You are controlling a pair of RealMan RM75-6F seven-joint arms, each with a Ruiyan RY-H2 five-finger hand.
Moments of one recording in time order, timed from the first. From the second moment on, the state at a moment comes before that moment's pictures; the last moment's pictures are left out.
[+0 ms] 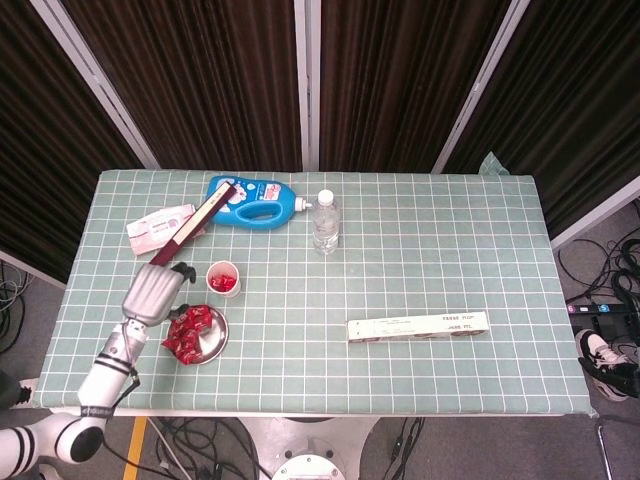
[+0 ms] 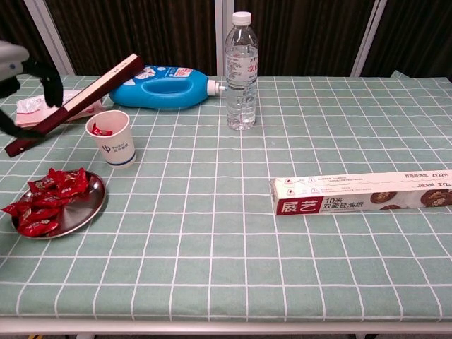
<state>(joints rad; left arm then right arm) -0.56 -1.34 -0.03 -1.63 1.23 1.20 0.44 0.00 -0.98 0.09 -1.60 -1.45 1.49 0.30</state>
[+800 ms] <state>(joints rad) -0.46 -1.47 0.07 -1.52 1.26 1.12 0.51 0.00 -0.97 0.09 -1.61 -1.45 1.50 0.30</state>
